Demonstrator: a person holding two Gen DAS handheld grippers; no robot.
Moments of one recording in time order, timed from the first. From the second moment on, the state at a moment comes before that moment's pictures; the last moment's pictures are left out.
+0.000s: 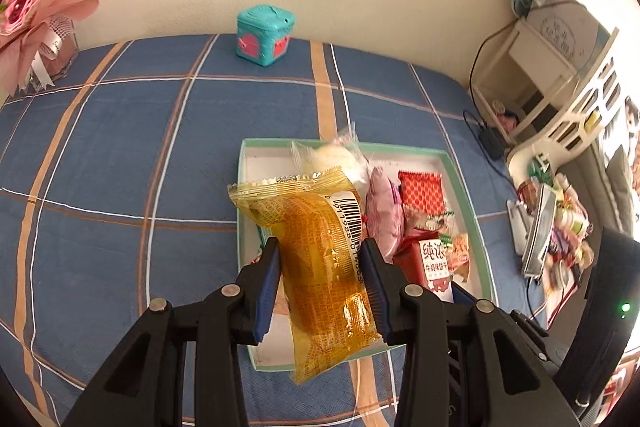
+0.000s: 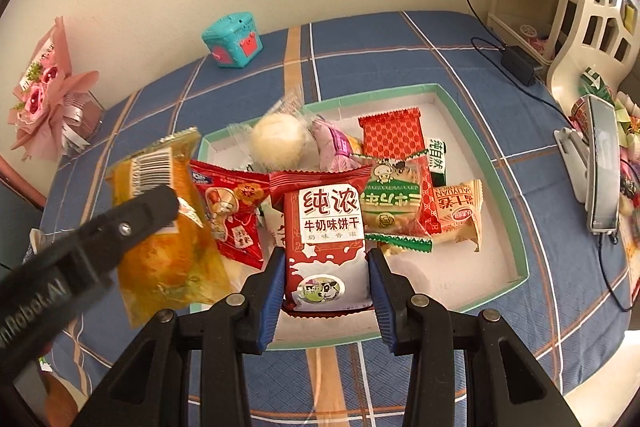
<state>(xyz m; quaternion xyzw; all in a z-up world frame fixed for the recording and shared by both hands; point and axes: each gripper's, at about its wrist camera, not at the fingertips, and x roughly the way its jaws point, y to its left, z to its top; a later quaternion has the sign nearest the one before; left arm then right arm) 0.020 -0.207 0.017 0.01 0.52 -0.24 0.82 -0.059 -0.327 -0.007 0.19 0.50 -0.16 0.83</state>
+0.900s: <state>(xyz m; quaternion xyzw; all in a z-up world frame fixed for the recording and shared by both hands) 0.023 -0.221 -0.014 0.02 0.56 -0.23 0.80 -0.049 -0.333 -0.033 0.20 0.54 -0.16 0.80</state>
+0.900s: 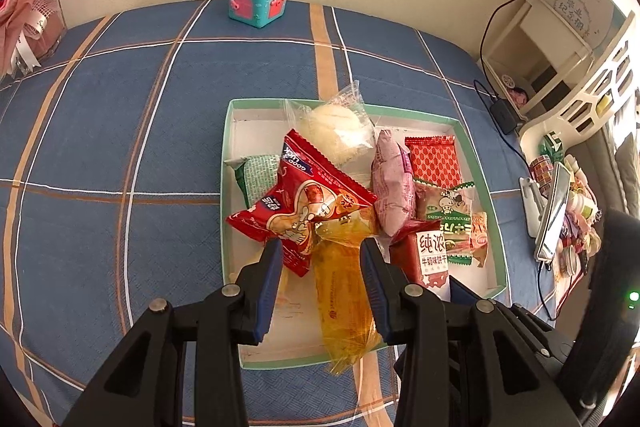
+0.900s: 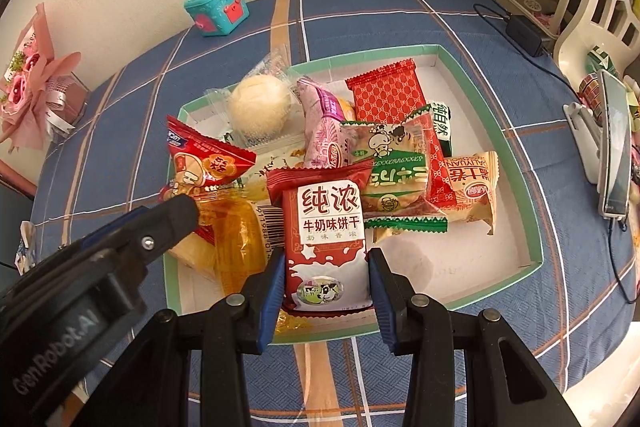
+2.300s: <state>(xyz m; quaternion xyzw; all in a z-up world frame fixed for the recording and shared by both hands) 0.046 -0.184 -0.025 0.02 0.56 -0.12 0.82 -0.046 -0.348 -0.019 0.24 0.49 -0.18 0.82</state>
